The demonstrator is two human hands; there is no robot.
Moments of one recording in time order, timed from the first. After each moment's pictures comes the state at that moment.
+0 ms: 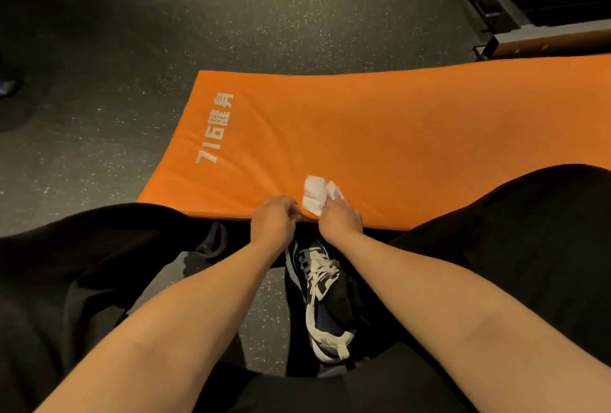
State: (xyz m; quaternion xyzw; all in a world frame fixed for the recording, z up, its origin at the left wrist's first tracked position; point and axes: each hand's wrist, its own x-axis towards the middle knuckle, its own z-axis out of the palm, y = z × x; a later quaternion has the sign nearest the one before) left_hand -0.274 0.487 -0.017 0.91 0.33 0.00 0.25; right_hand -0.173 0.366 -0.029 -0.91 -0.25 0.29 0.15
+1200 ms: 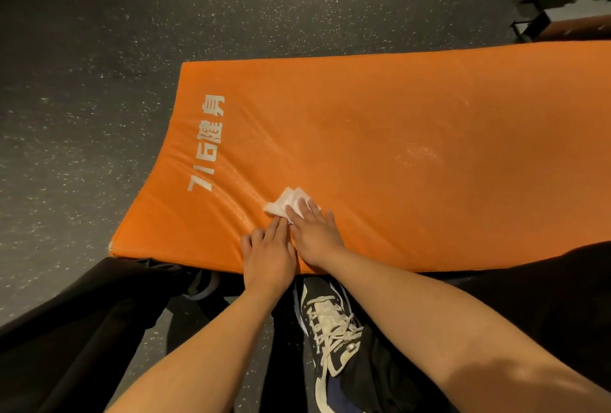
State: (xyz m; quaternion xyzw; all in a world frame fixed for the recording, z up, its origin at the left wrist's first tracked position) left_hand -0.257 0.537 -0.080 0.93 0.33 -0.12 0.12; right_hand -0.144 0.470 -0.107 -0.85 -0.40 0.34 0.07
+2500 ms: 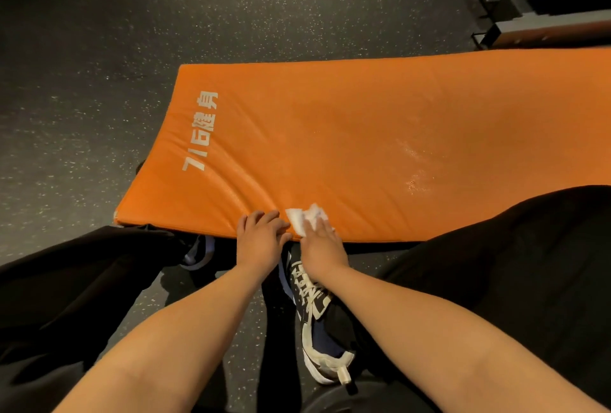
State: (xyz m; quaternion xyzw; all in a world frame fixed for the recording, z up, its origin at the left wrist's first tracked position) left_hand -0.283 0.513 -0.069 0.95 0.26 -0.06 0.18; right_hand -0.204 0.379 -0.071 -0.89 -0.30 0.34 0.08
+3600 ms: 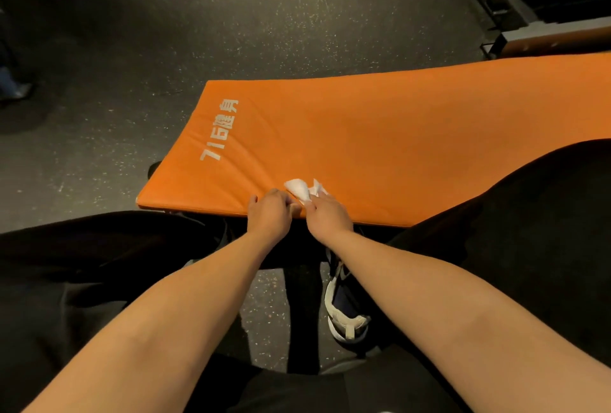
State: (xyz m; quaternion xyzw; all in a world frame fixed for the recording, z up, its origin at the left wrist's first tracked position) left_hand -0.274 0.501 0.001 0.91 0.35 -0.05 0.22; right_hand -0.189 0.389 -0.026 -0.89 -0.28 0.30 0.21
